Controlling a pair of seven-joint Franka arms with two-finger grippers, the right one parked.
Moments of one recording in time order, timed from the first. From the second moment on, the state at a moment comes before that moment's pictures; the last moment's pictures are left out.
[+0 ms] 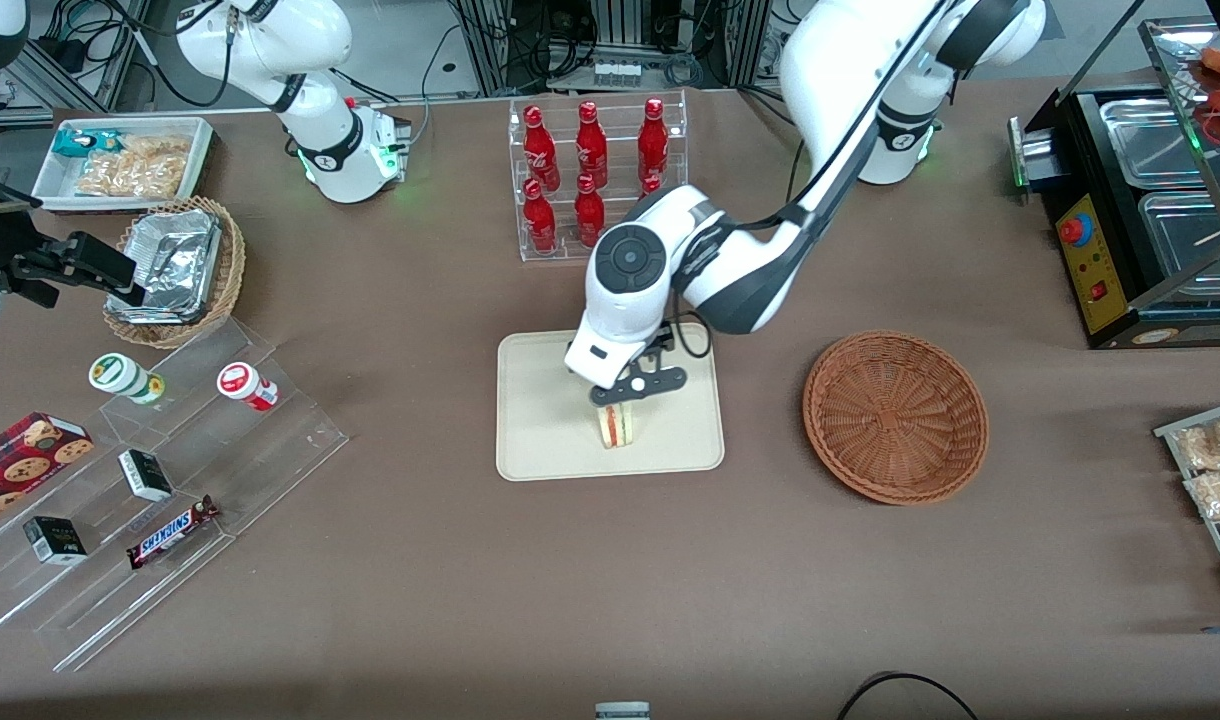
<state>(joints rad) -0.58 0.61 -0.22 -1.40 0.04 1.94 -1.01</state>
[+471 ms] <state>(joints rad) -0.50 0.52 -0.07 -1.45 0.04 1.71 -0.82</state>
